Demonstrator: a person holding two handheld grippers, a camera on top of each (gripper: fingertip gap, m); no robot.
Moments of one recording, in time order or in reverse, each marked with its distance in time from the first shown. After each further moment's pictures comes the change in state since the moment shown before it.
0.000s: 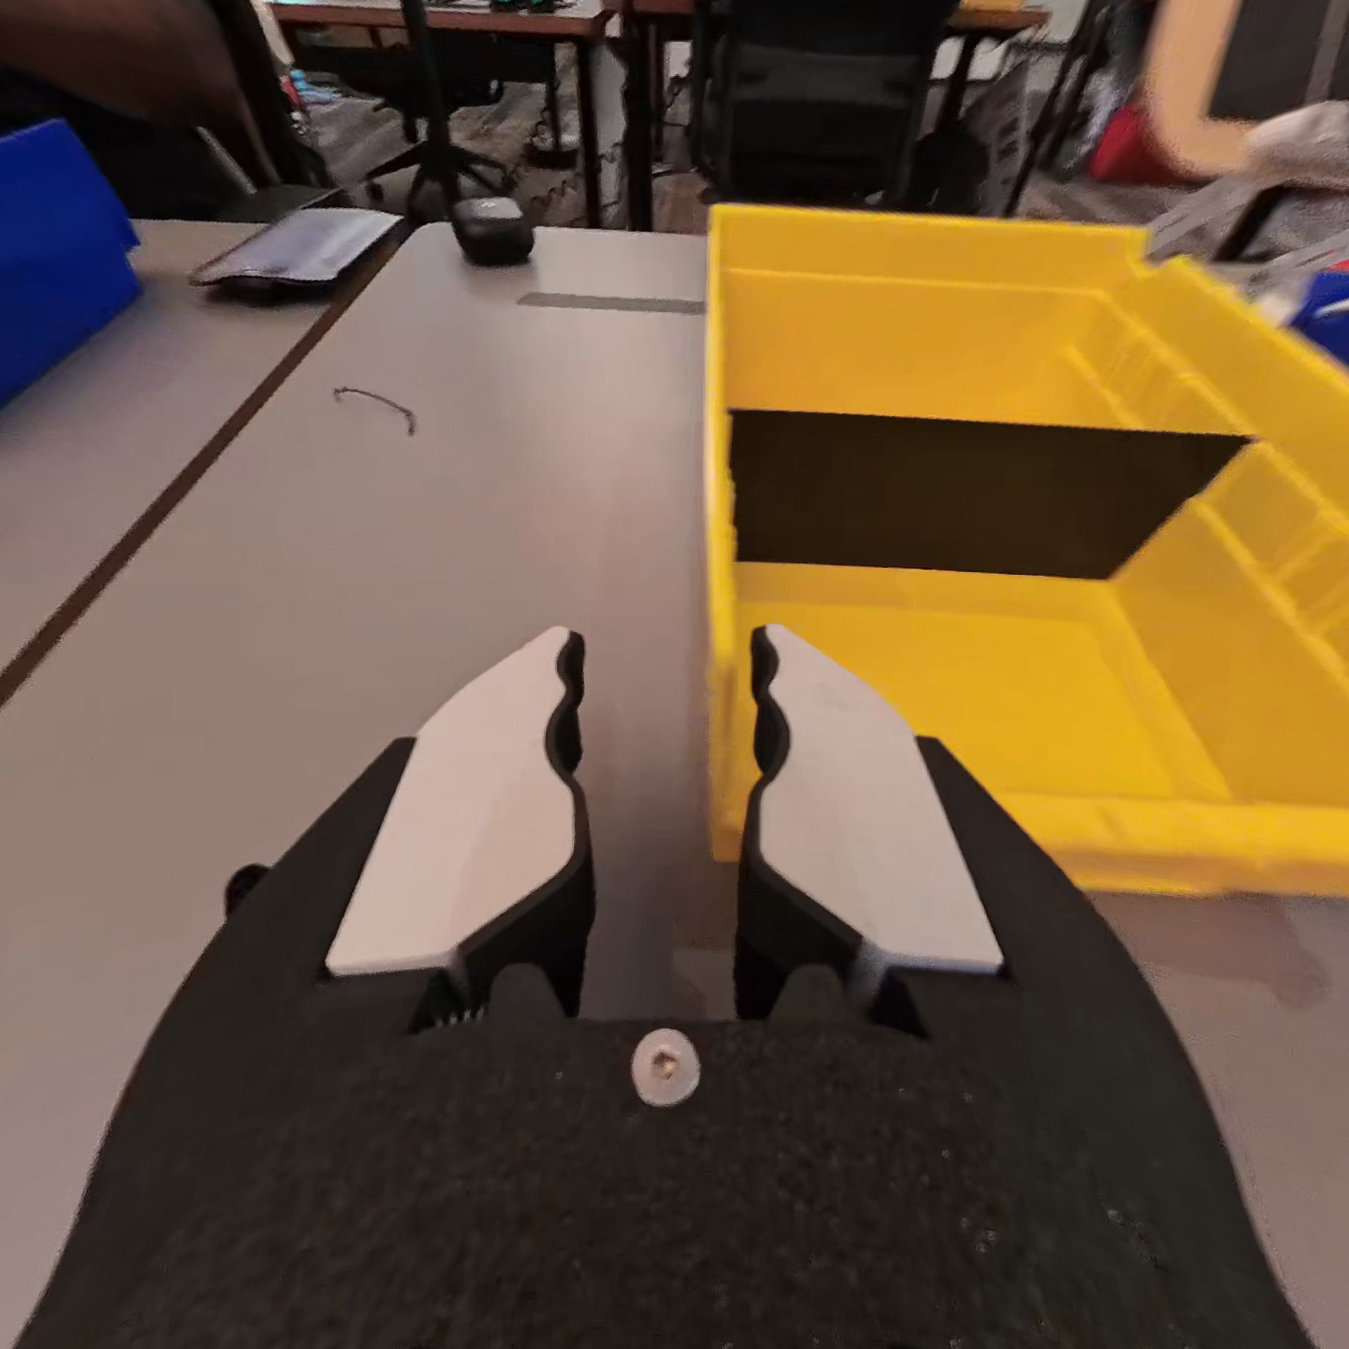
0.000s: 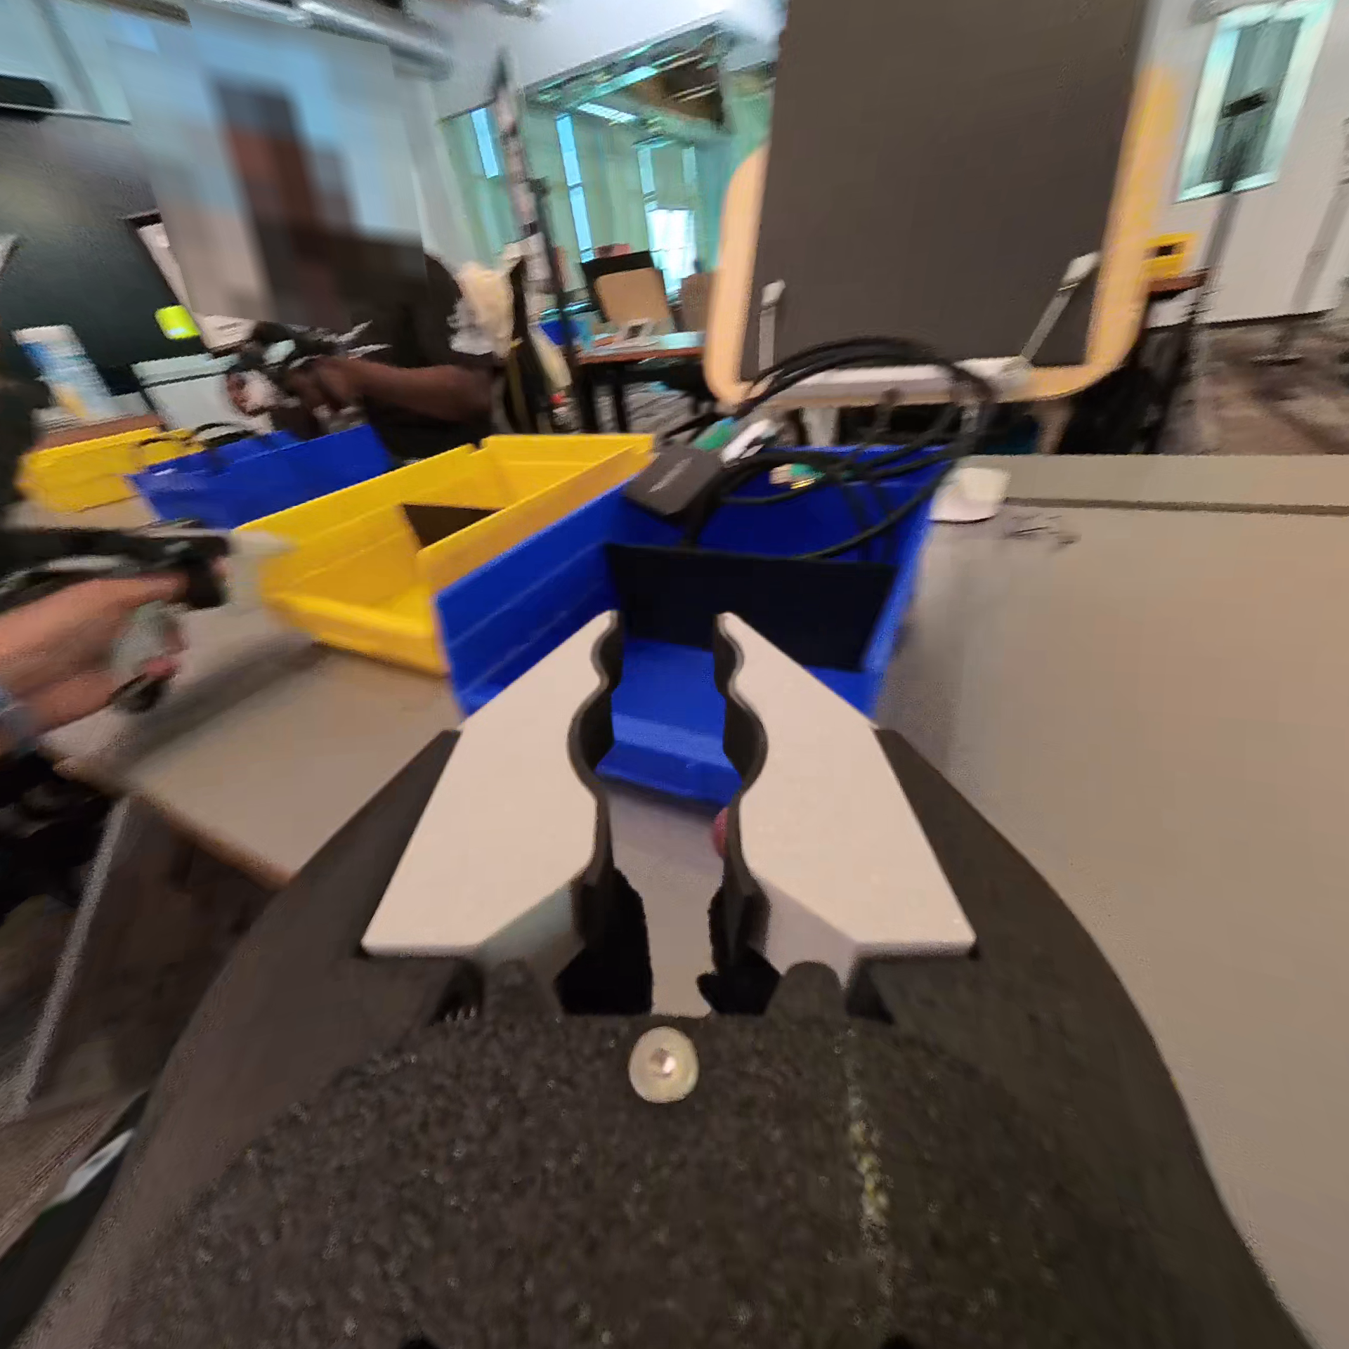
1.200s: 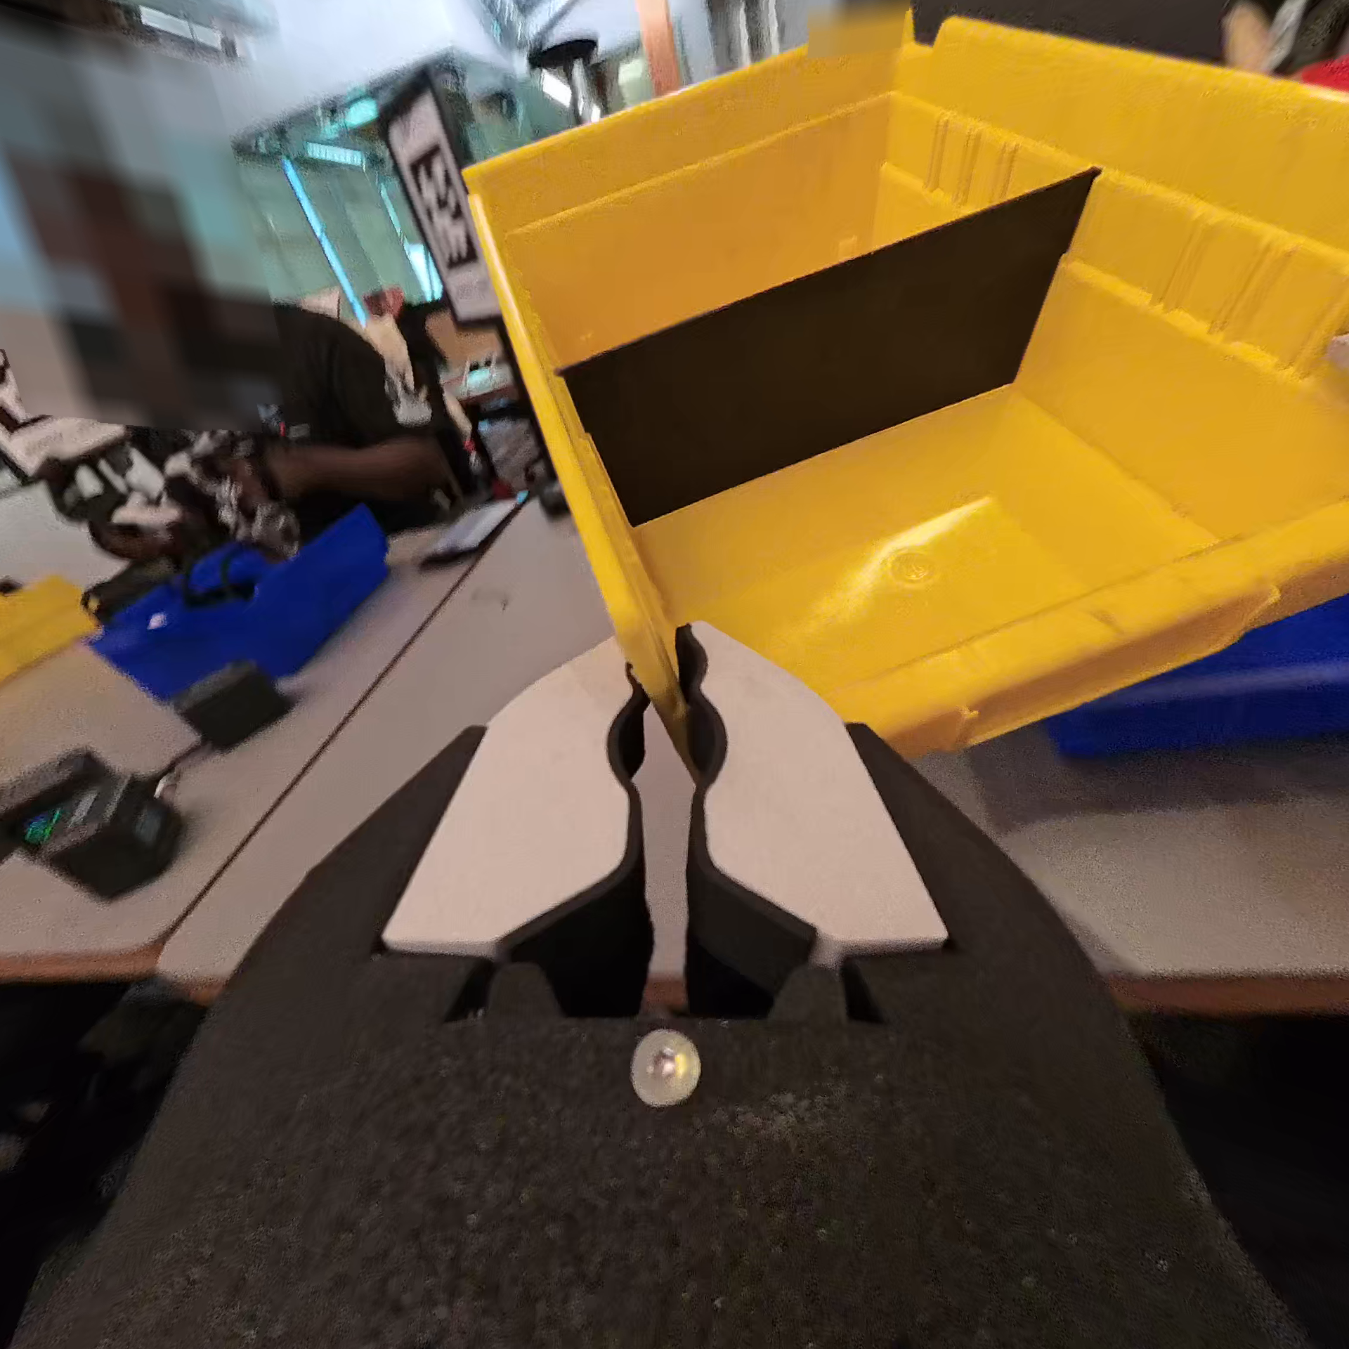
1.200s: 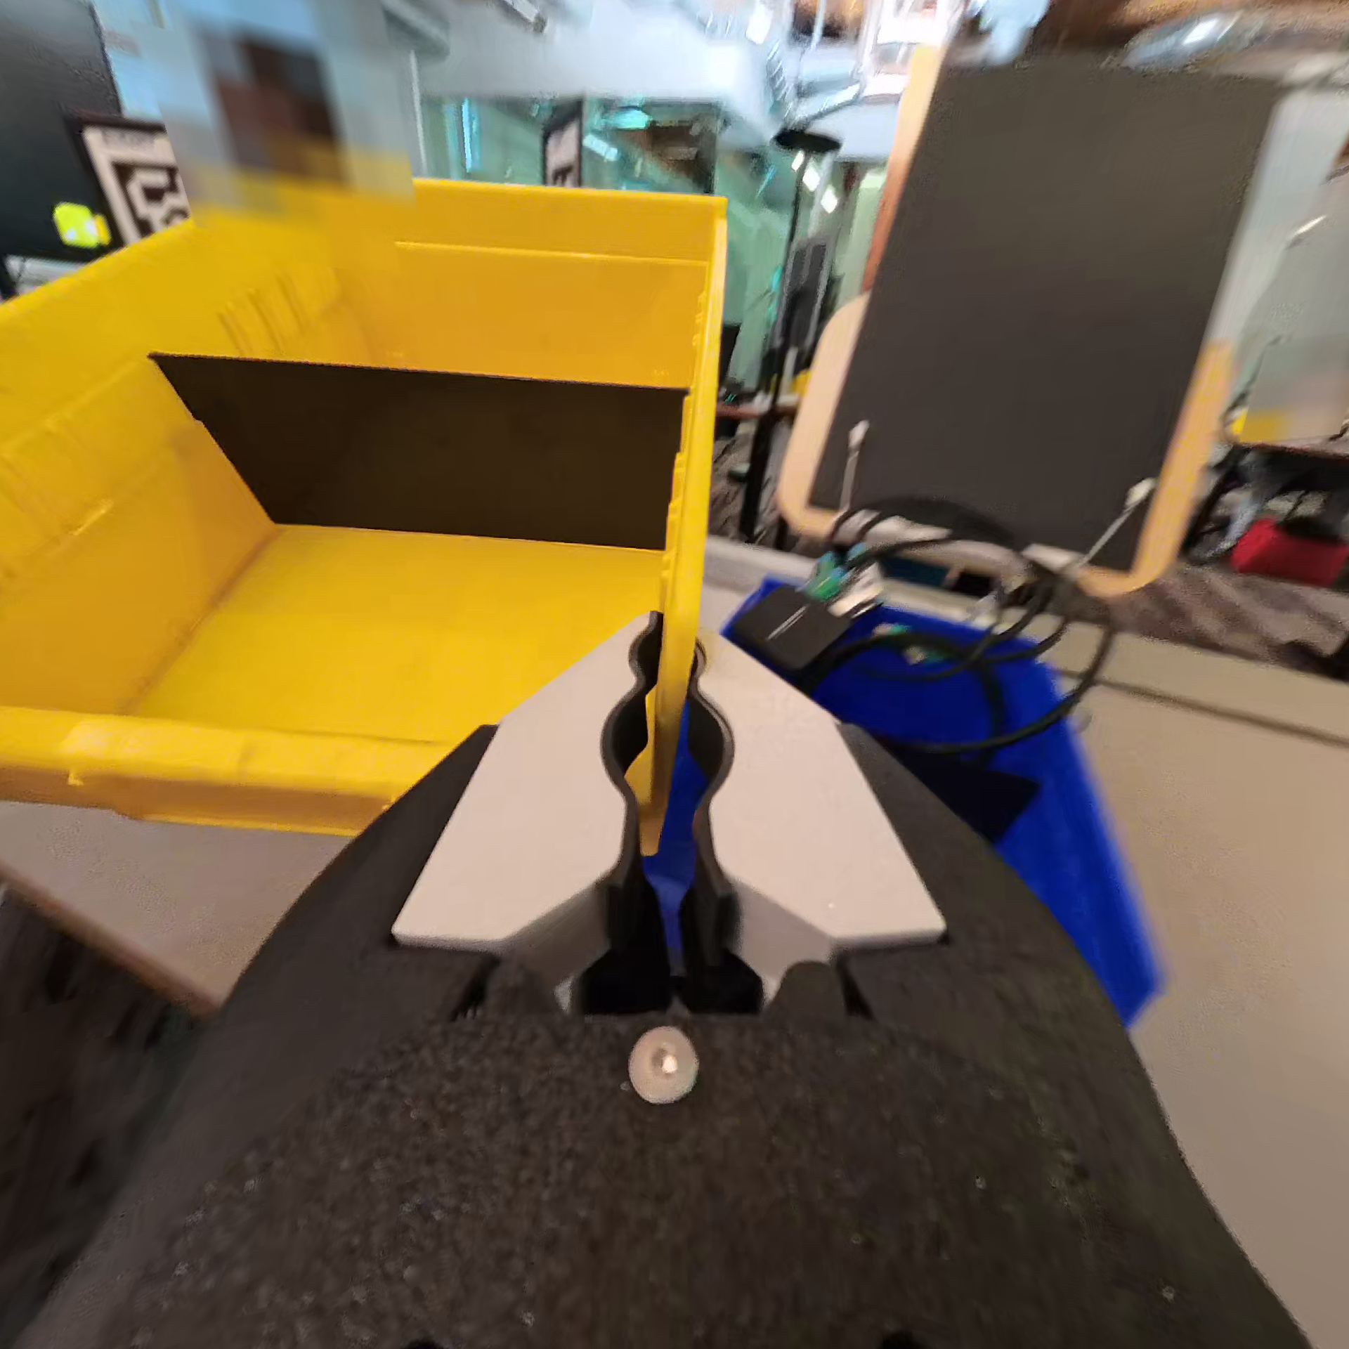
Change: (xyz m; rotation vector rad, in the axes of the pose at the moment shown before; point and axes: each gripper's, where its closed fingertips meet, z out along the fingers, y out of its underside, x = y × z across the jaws) left arm 0.138 -0.043 -0.218 0.318 -0.128 0.250; right arm -0.112 -0.052 0.067 0.053 0.086 -0.223
